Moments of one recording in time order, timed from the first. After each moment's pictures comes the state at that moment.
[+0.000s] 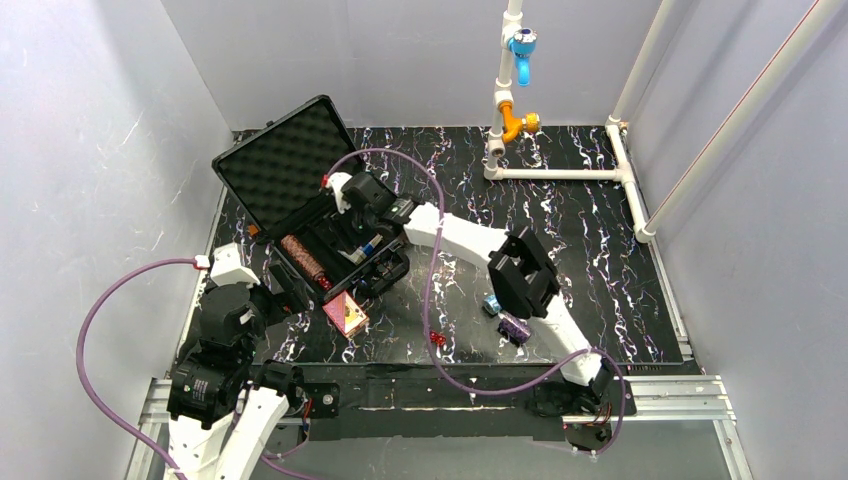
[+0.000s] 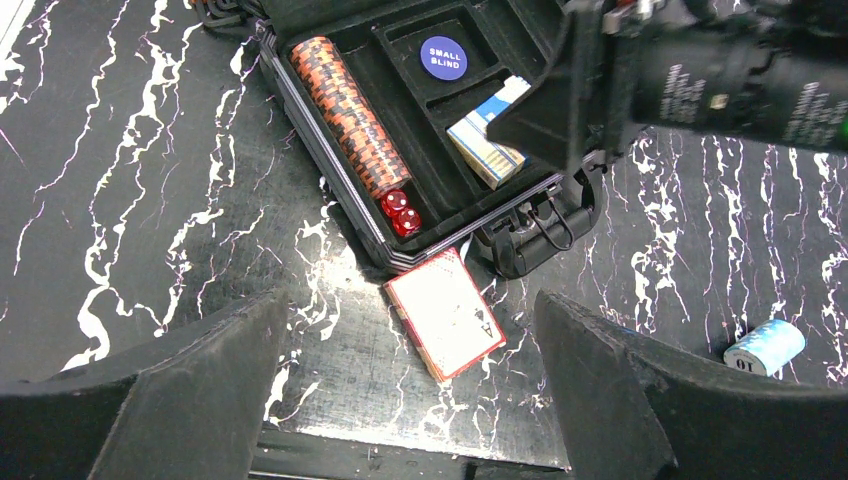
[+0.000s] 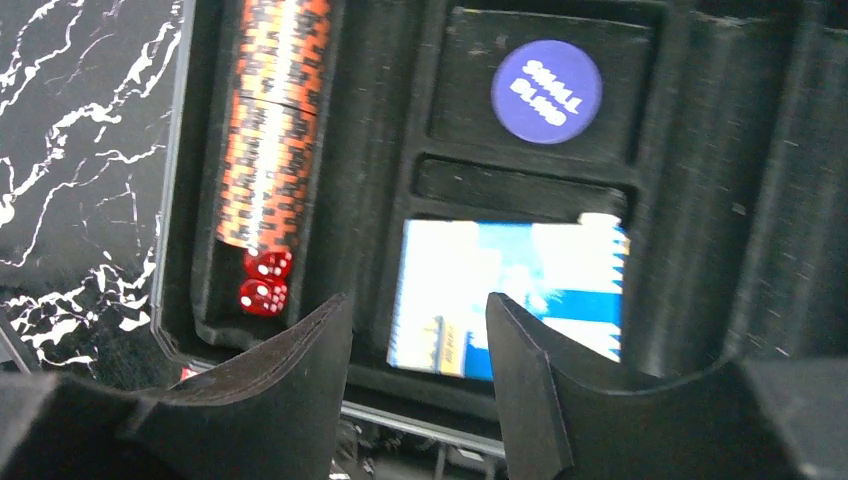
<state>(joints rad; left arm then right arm) -0.25 0.31 0.82 -0.98 -0.26 -0.44 1.00 2.32 2.04 -0.44 -0.12 0.15</state>
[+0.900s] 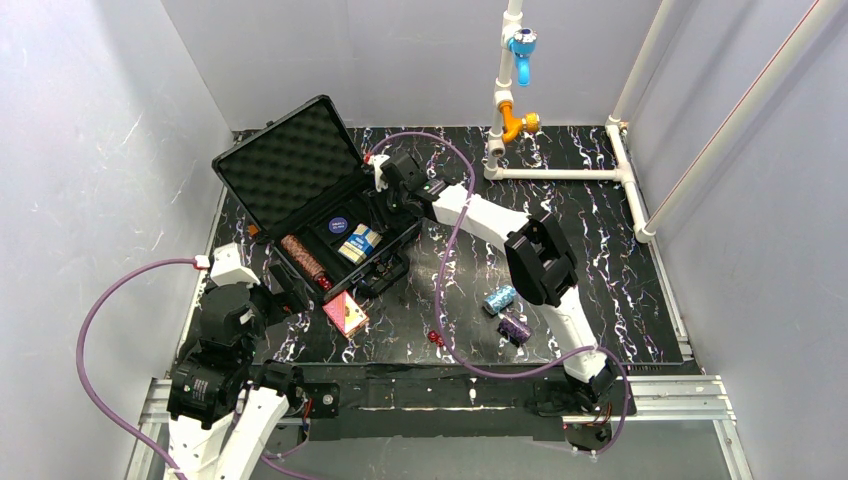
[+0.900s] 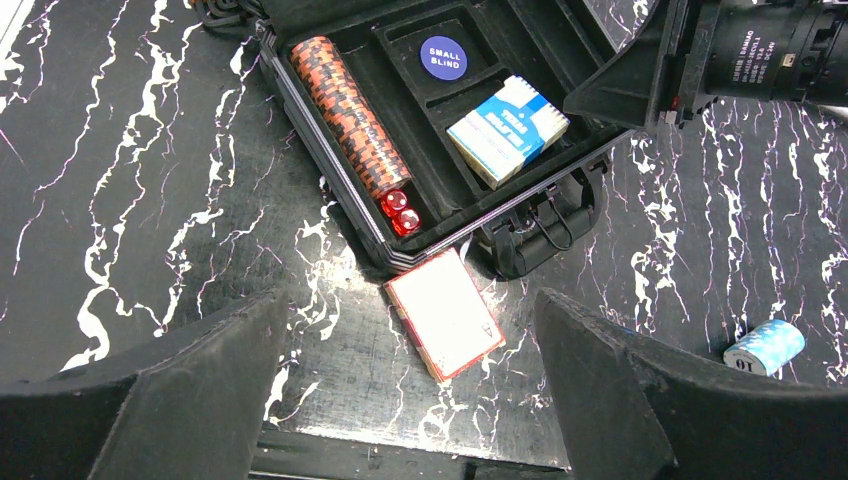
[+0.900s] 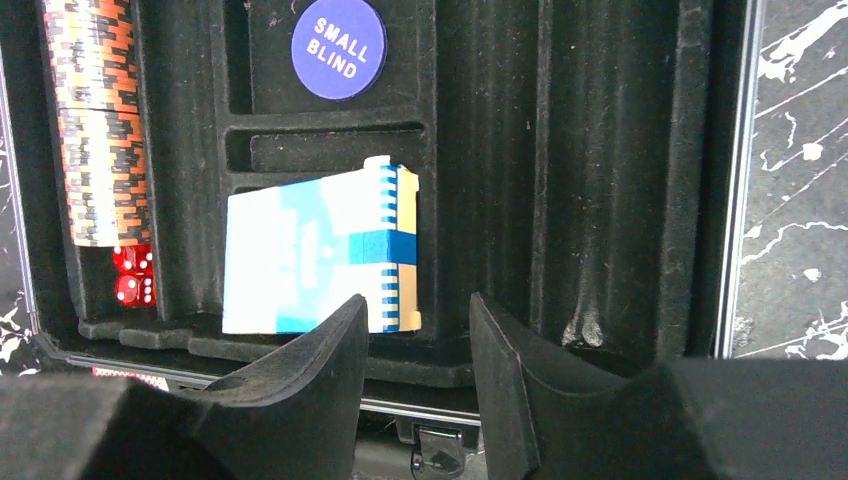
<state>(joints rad) -0.25 0.31 0.82 -0.98 -0.26 -0.44 0.82 2.24 1.91 -0.44 -0.17 0.20</state>
